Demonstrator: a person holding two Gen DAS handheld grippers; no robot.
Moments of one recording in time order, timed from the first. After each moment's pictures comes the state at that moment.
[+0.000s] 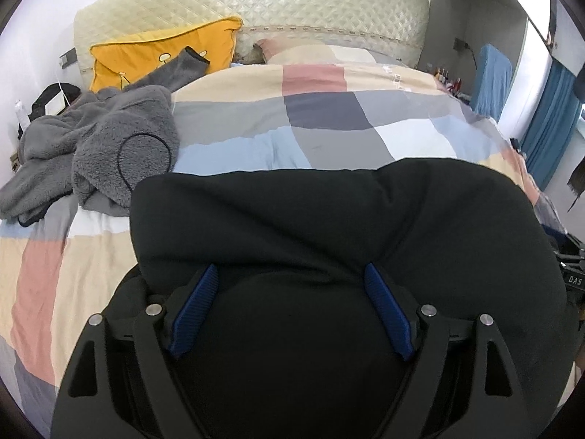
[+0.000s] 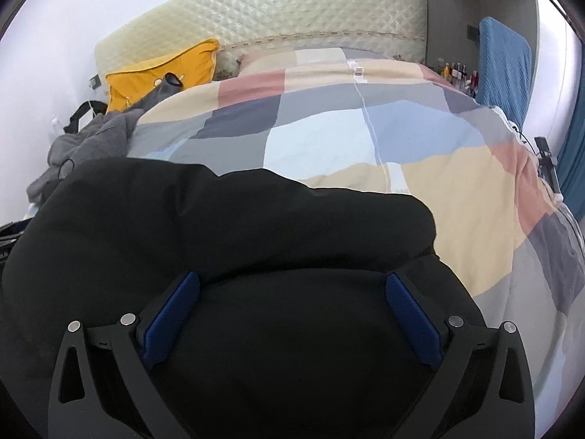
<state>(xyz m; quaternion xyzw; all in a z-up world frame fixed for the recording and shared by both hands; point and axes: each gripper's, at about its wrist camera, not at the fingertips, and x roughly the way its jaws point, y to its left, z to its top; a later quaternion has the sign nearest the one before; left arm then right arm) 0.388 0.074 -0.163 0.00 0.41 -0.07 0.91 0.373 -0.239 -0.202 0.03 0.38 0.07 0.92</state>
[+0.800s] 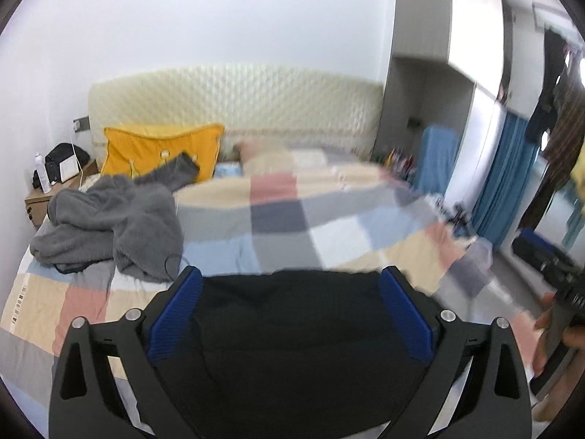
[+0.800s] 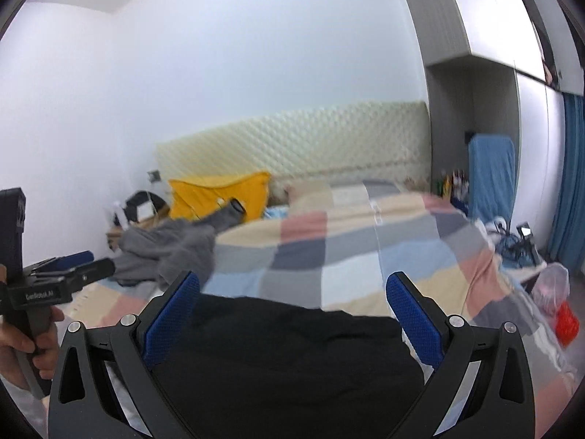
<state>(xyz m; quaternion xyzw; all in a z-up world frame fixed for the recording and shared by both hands) 0.227 0.049 0.071 -0.04 0.27 -0.11 0.96 0.180 -0.214 0.056 0.06 0.18 0.12 0.97</state>
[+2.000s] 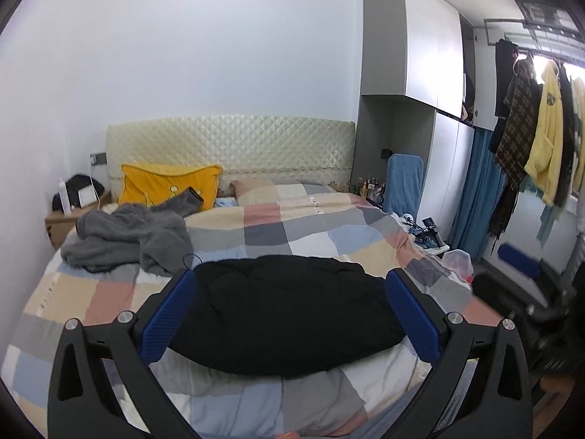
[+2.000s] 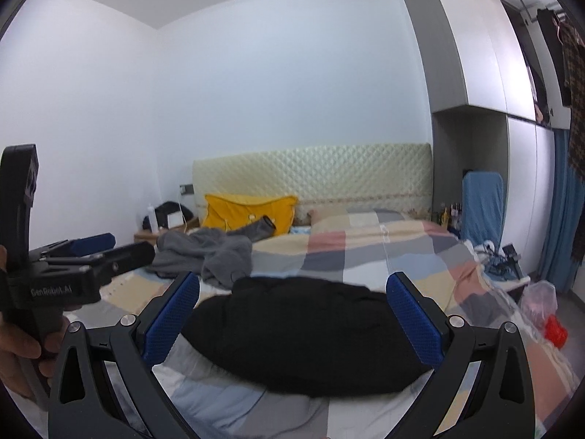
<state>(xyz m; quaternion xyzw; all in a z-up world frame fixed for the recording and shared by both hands) 0.012 0.044 0.102 -0.02 0.20 -0.12 0.97 -0.037 -0.161 0.056 0.03 0.12 0.13 0.98</state>
